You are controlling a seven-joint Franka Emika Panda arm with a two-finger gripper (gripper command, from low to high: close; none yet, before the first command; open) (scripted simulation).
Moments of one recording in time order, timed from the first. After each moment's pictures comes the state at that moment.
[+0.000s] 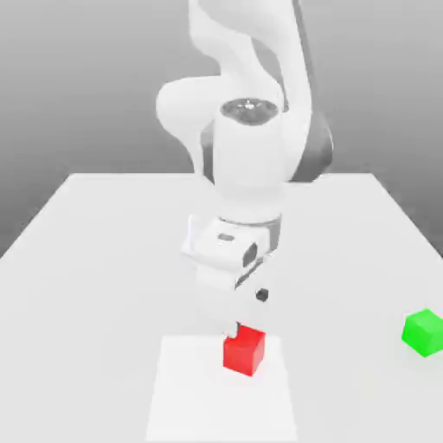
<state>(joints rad) 0.32 -0.01 -0.22 -2.84 0.00 2.84 -0.21</state>
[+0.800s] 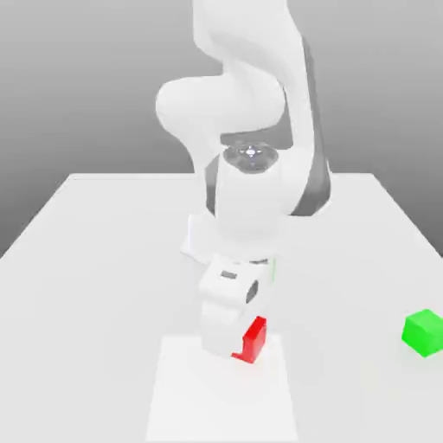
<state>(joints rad) 0.26 0.04 -0.16 -2.83 0.02 2.87 -0.23</state>
